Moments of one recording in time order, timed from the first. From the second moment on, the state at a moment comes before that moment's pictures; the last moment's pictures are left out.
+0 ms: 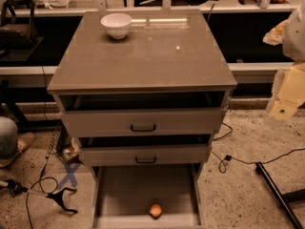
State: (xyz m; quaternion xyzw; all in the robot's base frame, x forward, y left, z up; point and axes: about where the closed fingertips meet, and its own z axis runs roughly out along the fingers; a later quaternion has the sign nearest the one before) arm 0.438 -0.216 0.980 -0.60 0.78 -0.04 0.17
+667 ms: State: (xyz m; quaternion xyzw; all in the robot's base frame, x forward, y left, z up) arm 0.445 -0.218 0.969 -0.60 0.78 -0.05 0.17
